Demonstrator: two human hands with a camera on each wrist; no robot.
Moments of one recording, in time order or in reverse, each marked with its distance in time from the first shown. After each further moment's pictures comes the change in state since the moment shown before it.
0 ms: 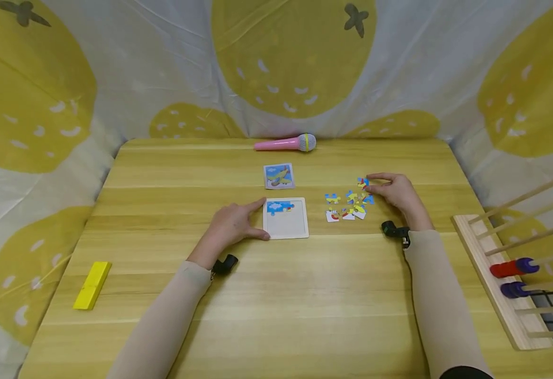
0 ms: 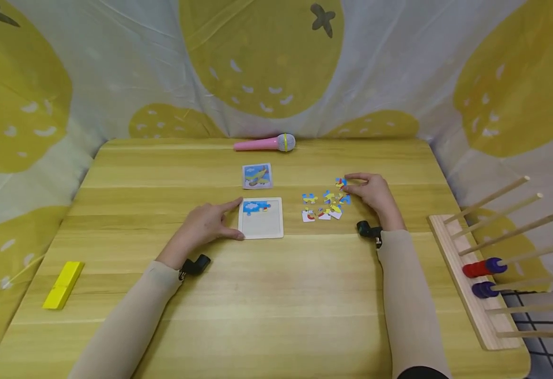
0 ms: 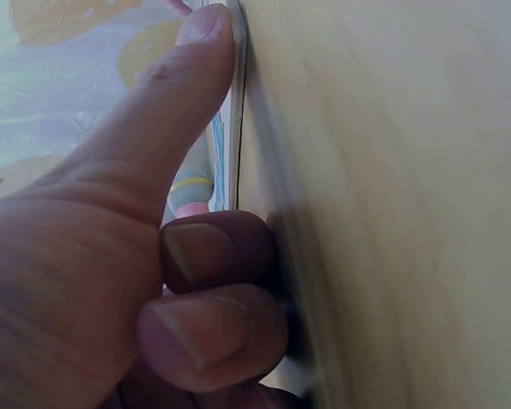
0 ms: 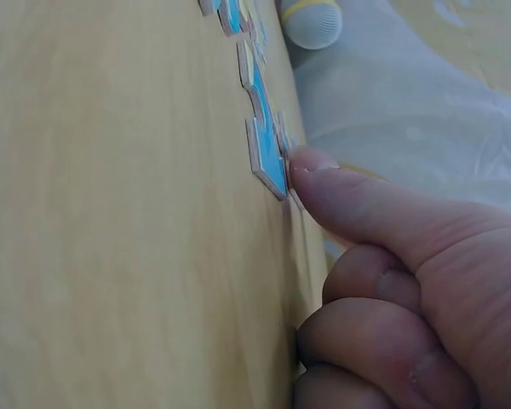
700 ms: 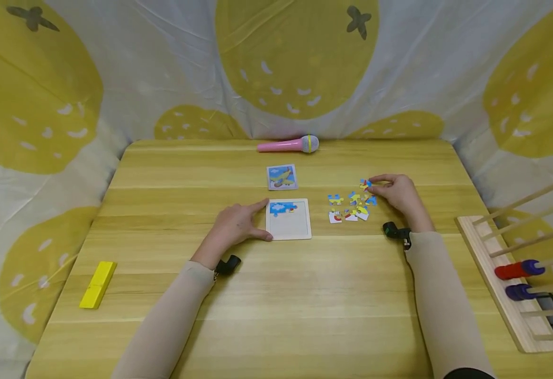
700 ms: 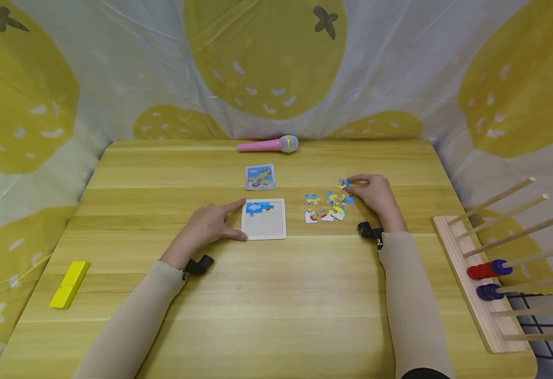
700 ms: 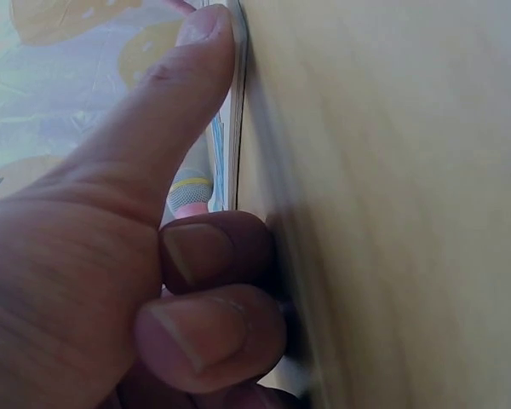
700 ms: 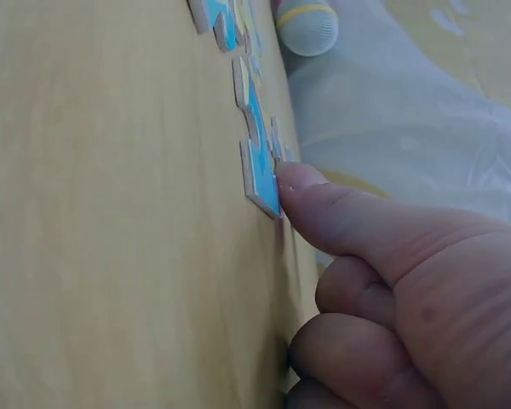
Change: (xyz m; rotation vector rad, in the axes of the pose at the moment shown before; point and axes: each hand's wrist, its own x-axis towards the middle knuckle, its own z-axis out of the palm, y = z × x) left_hand 0.002 0.000 0.001 0.003 -0.001 -0.008; right_hand -0.003 -0.005 0.002 -0.160 0.047 -0.096
